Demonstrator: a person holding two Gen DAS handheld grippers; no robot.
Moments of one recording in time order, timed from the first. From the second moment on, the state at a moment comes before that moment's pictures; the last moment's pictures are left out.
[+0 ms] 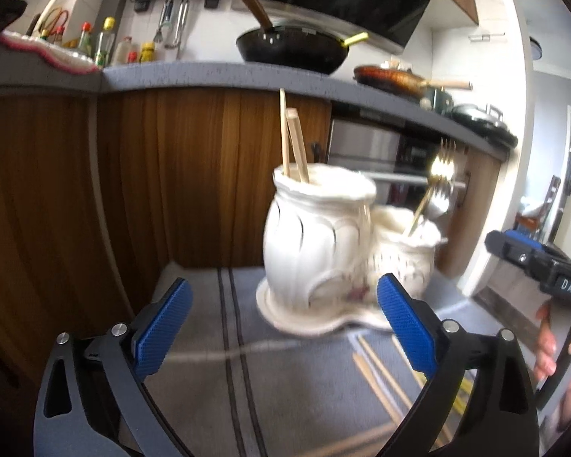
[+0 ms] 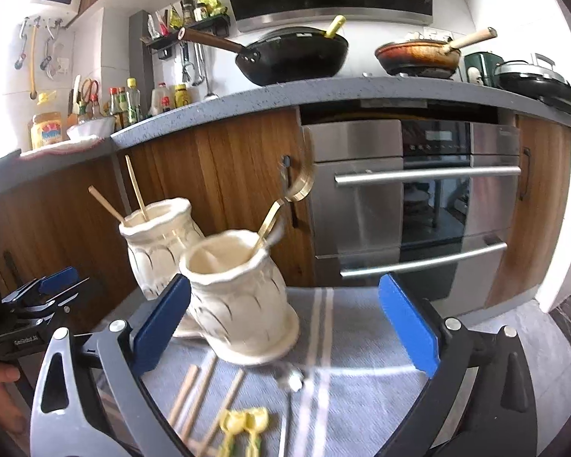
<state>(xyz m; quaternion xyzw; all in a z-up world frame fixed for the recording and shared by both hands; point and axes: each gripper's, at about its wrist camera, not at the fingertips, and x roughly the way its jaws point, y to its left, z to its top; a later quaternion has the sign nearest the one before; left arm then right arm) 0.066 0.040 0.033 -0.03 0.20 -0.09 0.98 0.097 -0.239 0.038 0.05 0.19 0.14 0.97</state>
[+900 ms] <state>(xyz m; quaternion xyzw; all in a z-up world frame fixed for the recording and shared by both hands) 0.040 -0.041 -0.026 0.07 0.38 -0.08 0.92 0.056 -0.253 -0.016 0.00 0.32 0.16 0.94</state>
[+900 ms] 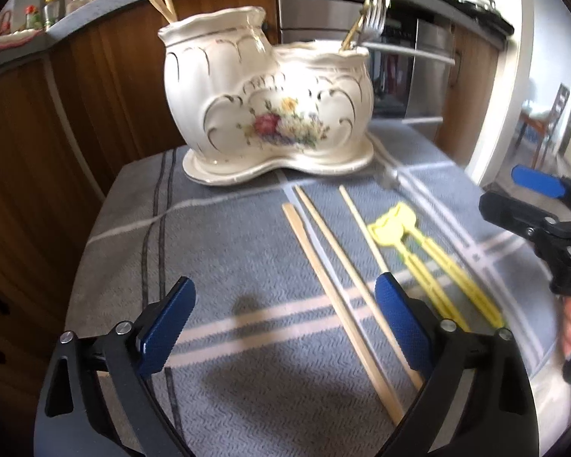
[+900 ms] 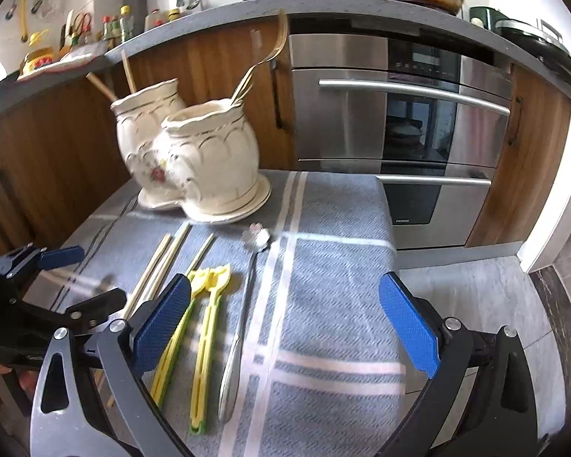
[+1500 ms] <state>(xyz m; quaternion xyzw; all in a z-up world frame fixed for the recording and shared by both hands) 0.031 -0.057 -0.036 0.10 0.42 -0.13 0.89 0.050 -0.215 -0.033 -0.05 0.37 0.23 0.90</state>
